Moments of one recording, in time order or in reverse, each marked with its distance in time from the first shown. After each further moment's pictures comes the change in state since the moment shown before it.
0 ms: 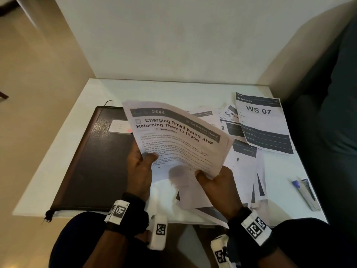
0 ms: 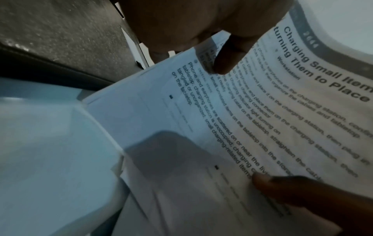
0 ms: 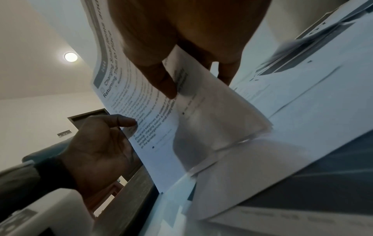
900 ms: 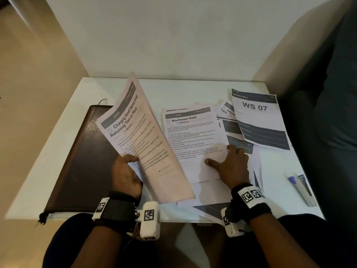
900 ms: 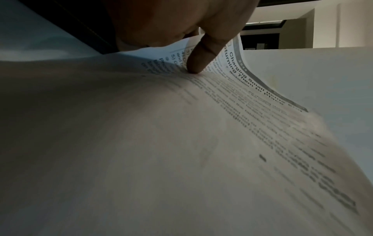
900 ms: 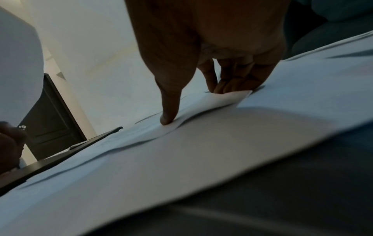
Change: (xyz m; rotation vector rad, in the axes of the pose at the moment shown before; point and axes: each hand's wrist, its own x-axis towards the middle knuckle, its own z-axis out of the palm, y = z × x) left_hand 0.036 -0.043 -0.037 -0.518 0.252 -0.482; right_hand 0.068 0.078 -0.036 -0.664 0.133 0.377
